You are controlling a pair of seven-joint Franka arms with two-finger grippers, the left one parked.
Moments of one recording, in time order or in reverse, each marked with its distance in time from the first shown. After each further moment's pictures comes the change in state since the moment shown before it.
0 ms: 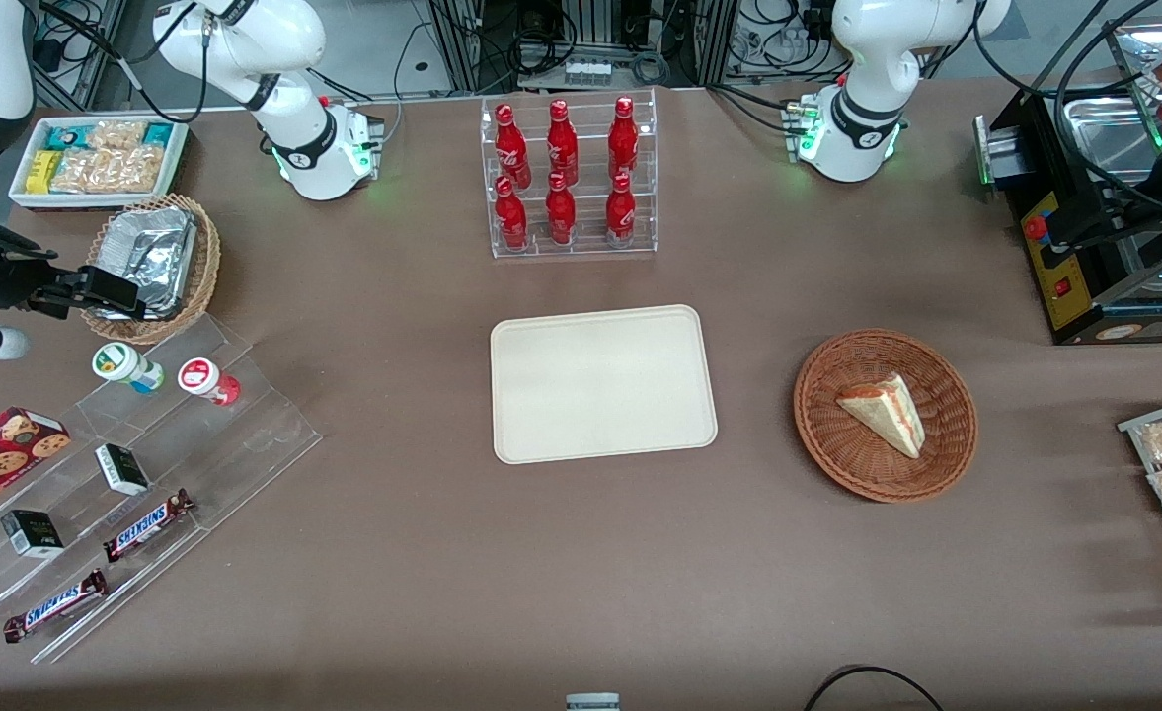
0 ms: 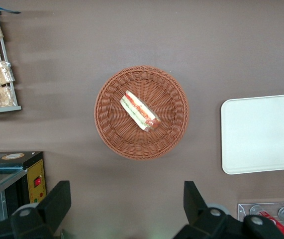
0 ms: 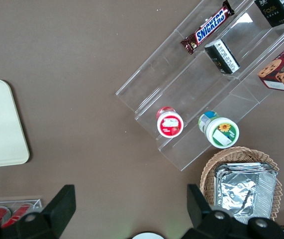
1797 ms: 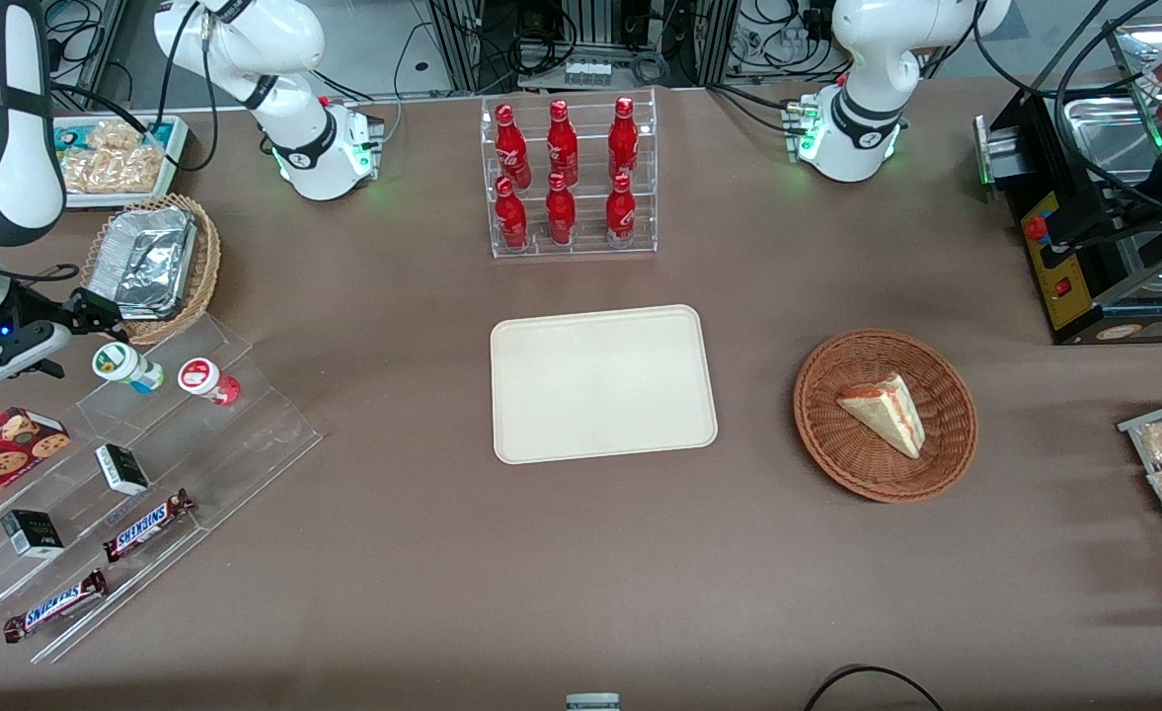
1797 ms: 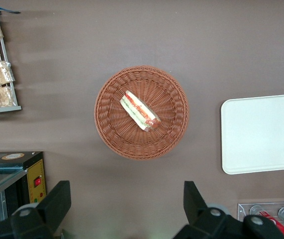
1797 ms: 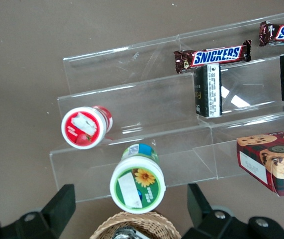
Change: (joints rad) arm -0.095 -0.056 -0.177 -0.516 0.003 0.596 -0.903
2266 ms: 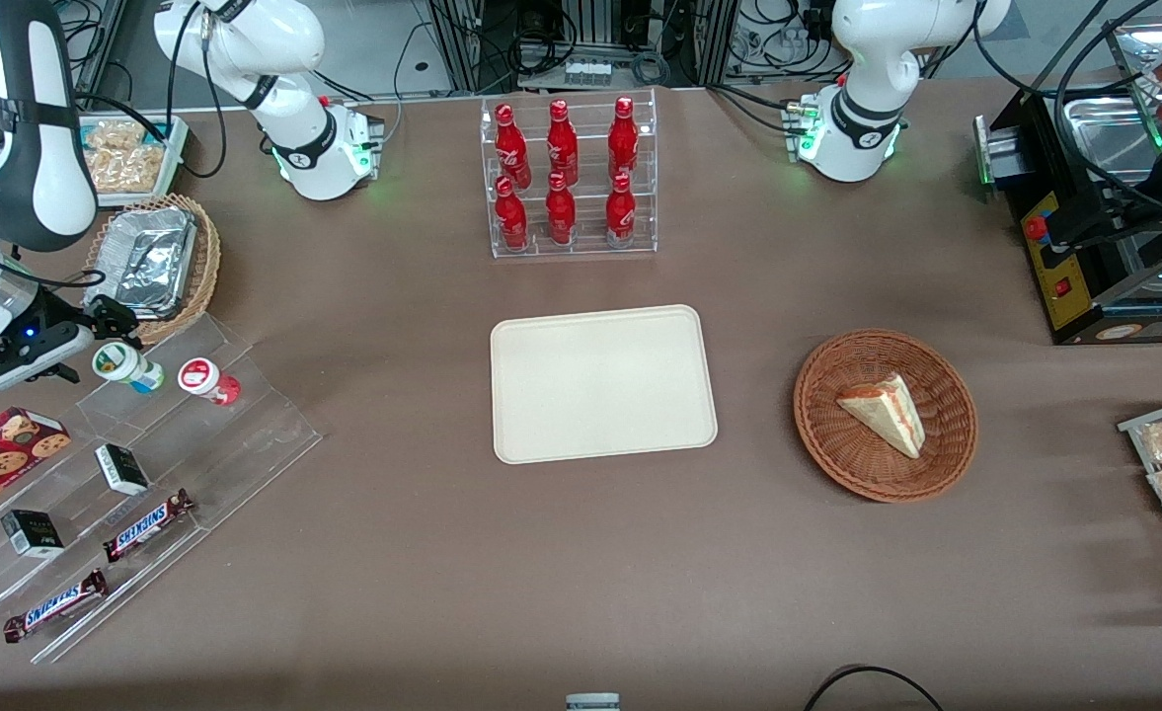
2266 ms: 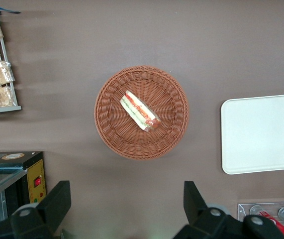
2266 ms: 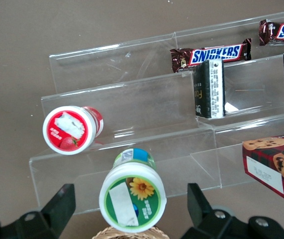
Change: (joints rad) arm 0.000 -0.003 -0.005 -0.103 0.000 0.152 -0.005
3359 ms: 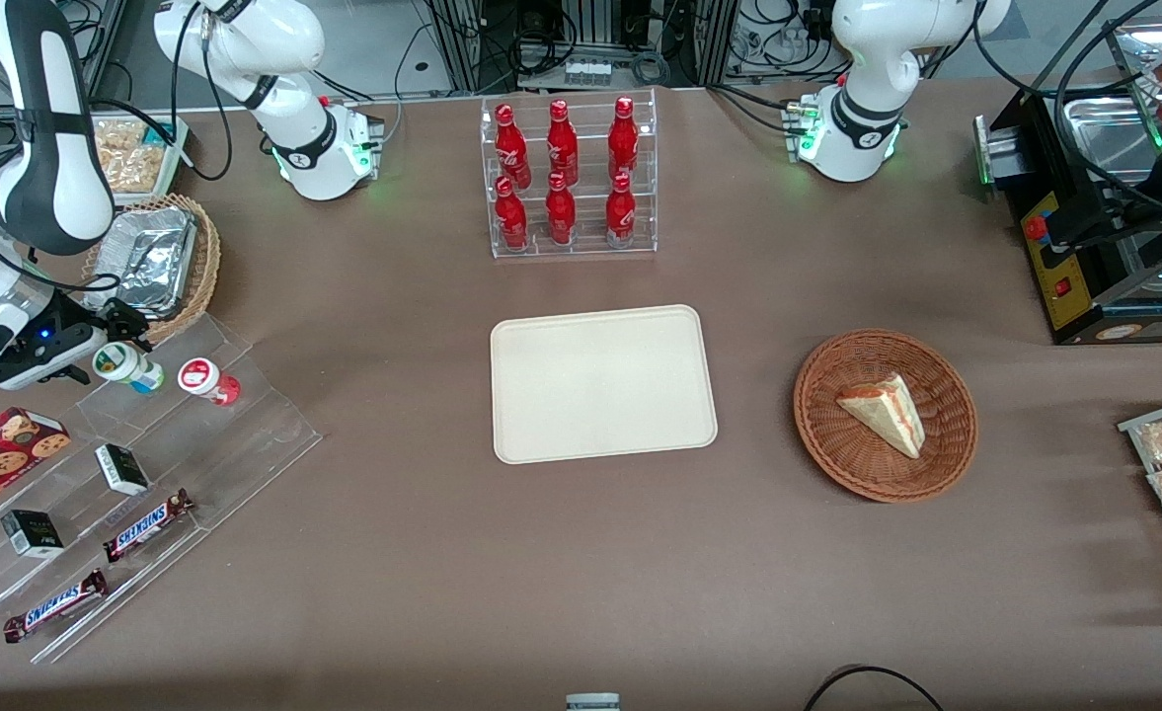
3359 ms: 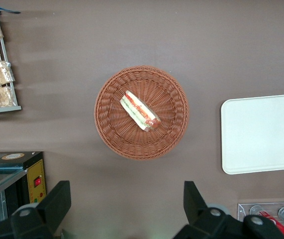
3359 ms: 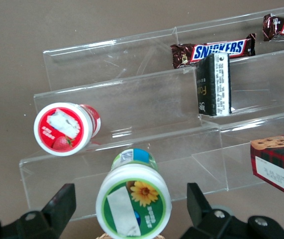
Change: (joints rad) arm 0.000 0.006 -0.006 -0.045 0.000 0.064 -0.003
